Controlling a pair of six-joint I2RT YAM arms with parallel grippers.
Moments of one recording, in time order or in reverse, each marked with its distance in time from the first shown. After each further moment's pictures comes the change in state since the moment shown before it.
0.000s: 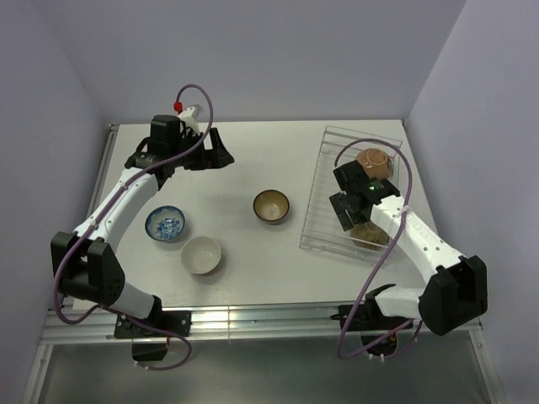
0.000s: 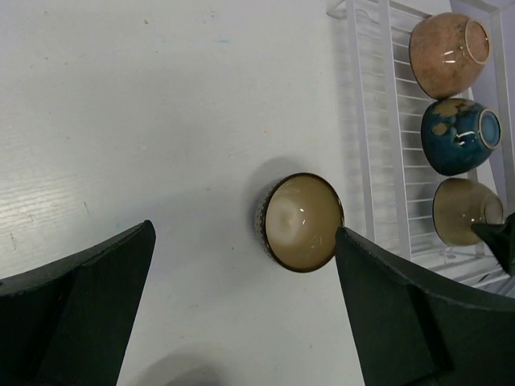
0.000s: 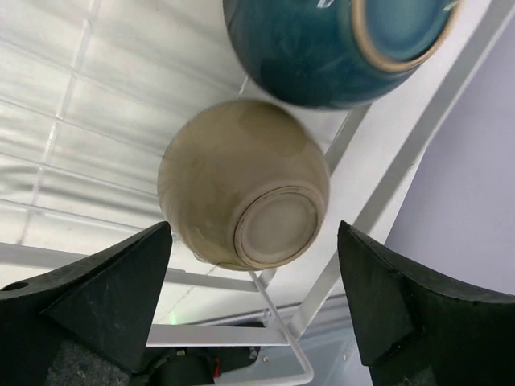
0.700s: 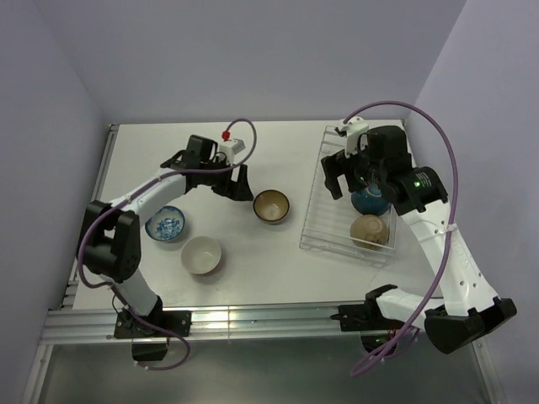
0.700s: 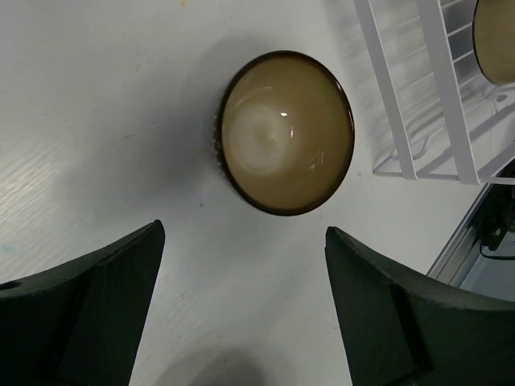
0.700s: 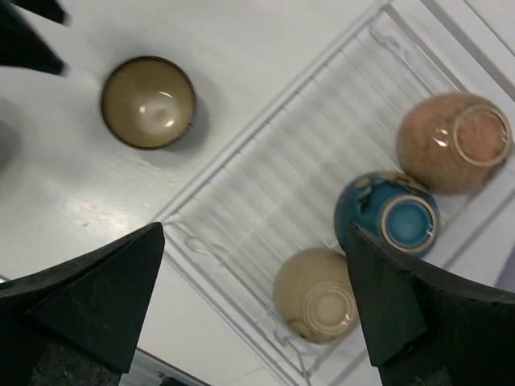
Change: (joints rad) left arm -0.087 0.148 -0.096 -0.009 0.235 0.320; right arm -0.024 -0.128 0.420 0.018 -0.485 -0.127
